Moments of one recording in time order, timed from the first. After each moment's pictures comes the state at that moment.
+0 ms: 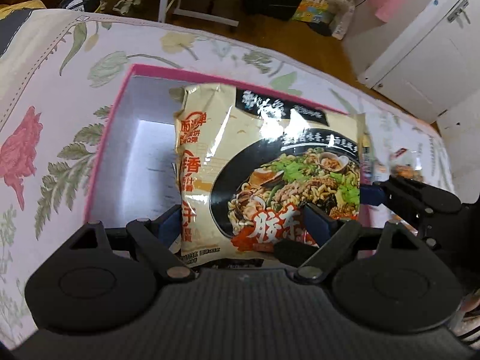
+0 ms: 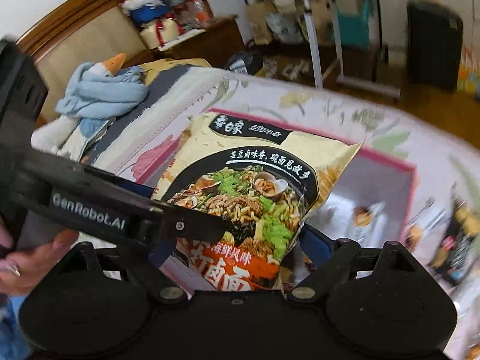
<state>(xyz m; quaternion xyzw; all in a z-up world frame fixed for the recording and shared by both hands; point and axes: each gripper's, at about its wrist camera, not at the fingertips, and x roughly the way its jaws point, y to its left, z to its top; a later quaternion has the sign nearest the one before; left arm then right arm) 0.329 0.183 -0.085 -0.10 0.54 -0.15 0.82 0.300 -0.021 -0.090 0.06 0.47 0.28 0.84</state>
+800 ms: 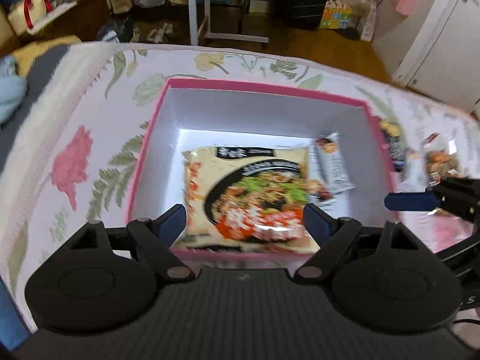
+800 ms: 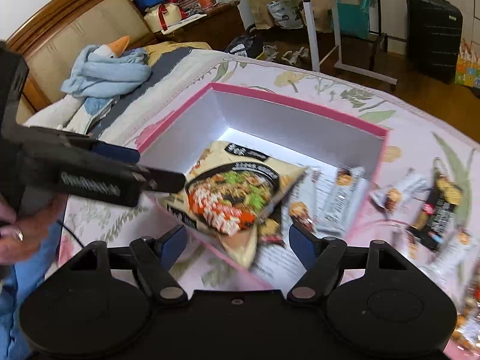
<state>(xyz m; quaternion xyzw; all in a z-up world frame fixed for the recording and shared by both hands) 0.274 0.163 -0.049 -0.02 0.51 -0.08 0.86 0.249 -0.059 -0.045 0.00 0.48 0.28 0.83</state>
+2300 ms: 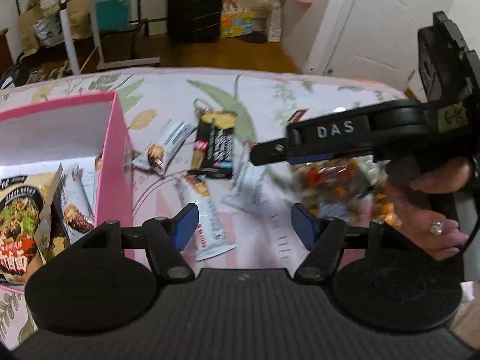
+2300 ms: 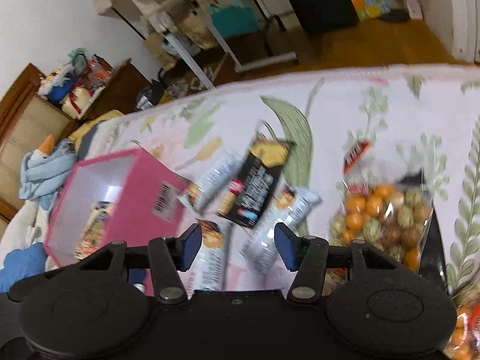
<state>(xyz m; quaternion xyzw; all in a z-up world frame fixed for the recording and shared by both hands) 0.253 -0.099 -0.116 0.01 0.45 -0.21 0.87 0.310 -0.285 -0.144 0.19 0.48 0.16 0.84</state>
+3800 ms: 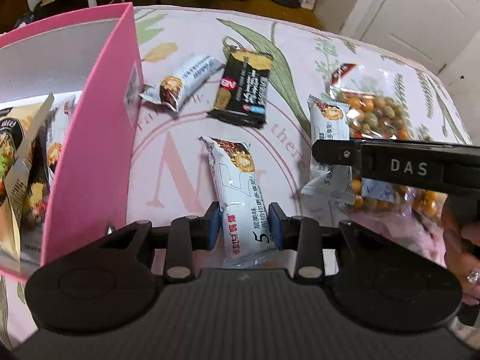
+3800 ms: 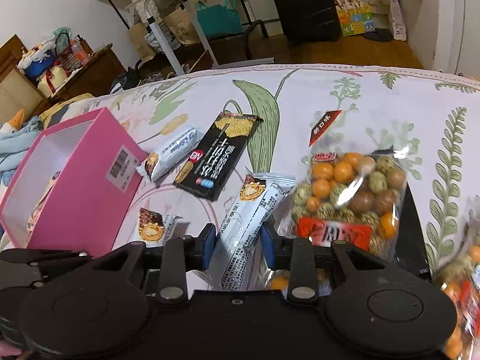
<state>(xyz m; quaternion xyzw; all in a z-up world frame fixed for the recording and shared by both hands) 0.265 -0.098 -0.171 -0.02 0.53 -0.16 0.83 0.272 -0.278 -0.155 0.11 0.47 0.12 0.87</state>
